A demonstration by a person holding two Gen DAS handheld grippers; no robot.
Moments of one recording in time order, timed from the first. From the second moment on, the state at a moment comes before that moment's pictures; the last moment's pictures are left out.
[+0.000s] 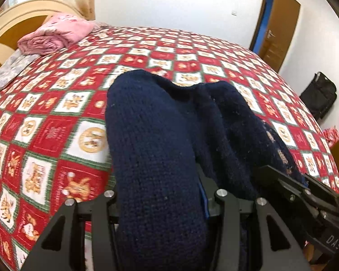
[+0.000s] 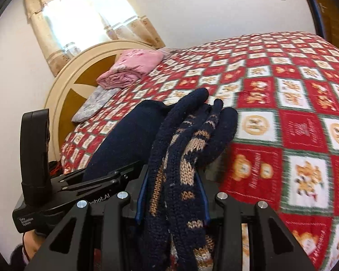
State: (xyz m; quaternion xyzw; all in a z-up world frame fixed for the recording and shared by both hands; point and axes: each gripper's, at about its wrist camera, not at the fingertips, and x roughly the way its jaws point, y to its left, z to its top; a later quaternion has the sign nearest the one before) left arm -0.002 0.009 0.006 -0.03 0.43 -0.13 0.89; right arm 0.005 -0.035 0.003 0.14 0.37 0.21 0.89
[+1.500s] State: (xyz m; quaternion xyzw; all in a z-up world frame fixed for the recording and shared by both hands) left arm 0.013 0.103 -0.038 -0.17 0.47 -0.07 0.86; right arm 0.030 -0.010 -0.072 0.14 0.43 0.22 0.86
